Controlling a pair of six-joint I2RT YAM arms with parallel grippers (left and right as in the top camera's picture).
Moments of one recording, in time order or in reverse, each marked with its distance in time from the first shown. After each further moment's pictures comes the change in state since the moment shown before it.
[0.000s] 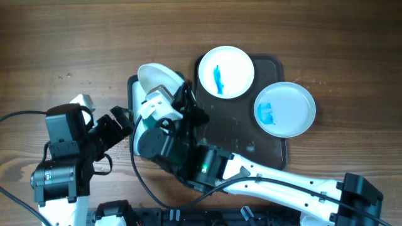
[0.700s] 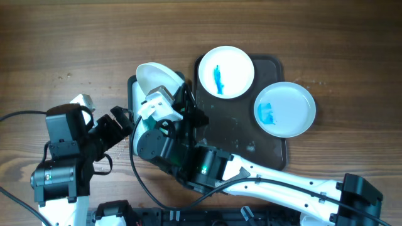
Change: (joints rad) left arm 0.000 0.000 0.000 0.000 0.000 0.000; right arm 0.007 0.000 0.000 0.002 0.018 0.019
